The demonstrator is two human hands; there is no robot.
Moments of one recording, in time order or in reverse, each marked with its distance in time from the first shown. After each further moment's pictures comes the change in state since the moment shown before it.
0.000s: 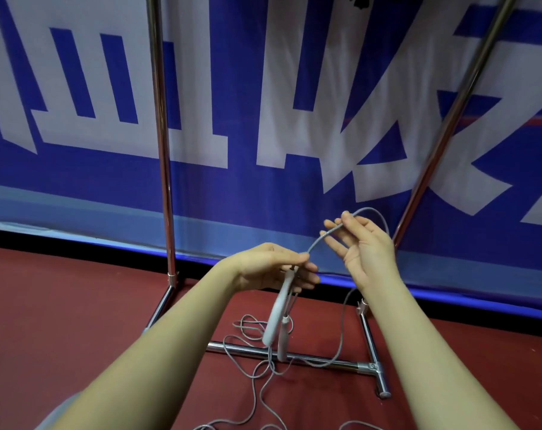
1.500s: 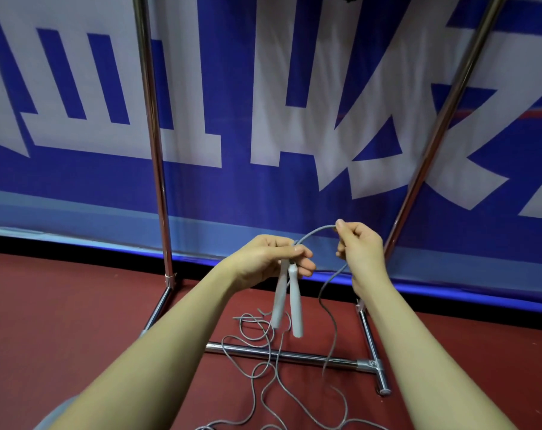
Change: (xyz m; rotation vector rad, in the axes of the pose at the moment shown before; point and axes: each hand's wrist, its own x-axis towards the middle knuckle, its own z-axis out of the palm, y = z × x) left_hand 0.008 -0.002 0.005 -0.086 0.062 0.202; right_hand 0.024 0.021 -0.027 -0.716 0.122 -0.198
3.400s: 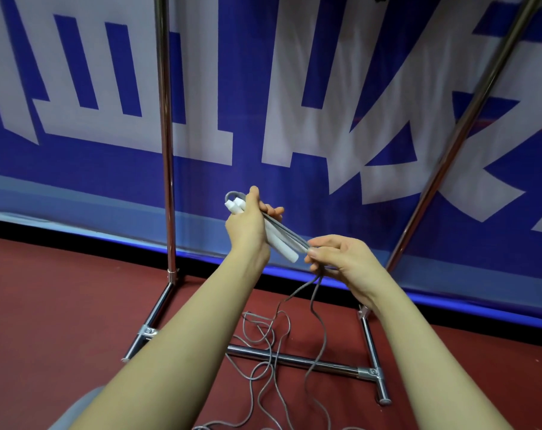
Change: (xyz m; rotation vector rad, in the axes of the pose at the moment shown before) left_hand 0.025 0.033 -0.001 -0.602 0.963 0.323; right_hand -0.022 -0.025 0.007 0.032 -0.520 0.179
